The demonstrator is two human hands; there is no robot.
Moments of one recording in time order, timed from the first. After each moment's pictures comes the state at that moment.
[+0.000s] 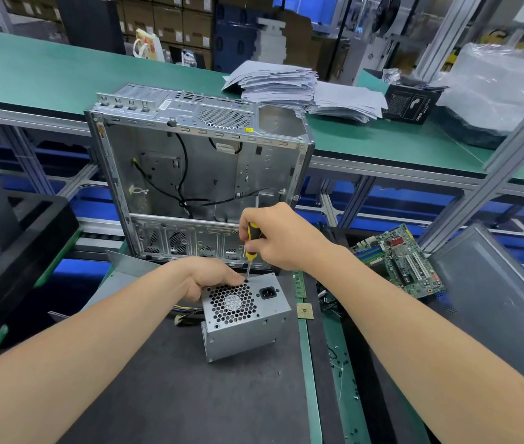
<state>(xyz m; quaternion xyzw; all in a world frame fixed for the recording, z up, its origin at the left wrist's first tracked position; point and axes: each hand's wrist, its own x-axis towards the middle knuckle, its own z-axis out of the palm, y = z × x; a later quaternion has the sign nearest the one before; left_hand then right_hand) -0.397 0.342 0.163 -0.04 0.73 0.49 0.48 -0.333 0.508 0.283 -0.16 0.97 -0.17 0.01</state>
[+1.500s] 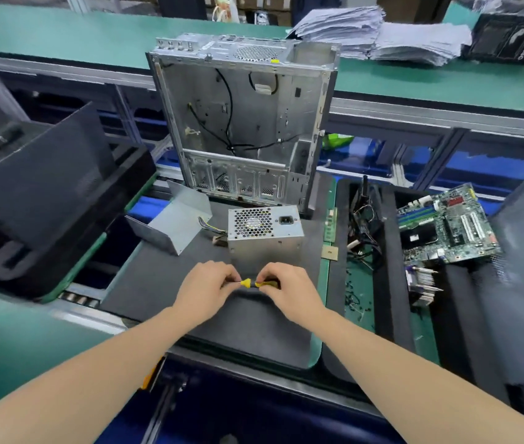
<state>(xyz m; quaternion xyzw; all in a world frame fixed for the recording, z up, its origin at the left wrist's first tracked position) -0.199 0.299 0.083 0.16 0.97 0.21 -0.01 -0.194 0.521 0.077 -0.16 0.92 -0.36 0.02</state>
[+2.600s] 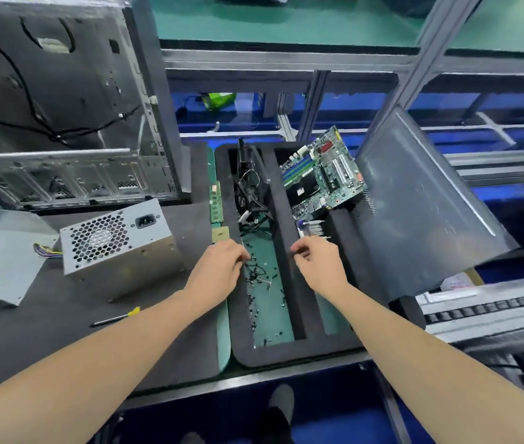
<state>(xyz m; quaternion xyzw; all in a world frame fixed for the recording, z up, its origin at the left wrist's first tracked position) -0.243 0.517 0.050 0.37 0.89 0.27 0.04 -0.160 0.747 0.058 0.21 0.93 -0.31 -0.03</state>
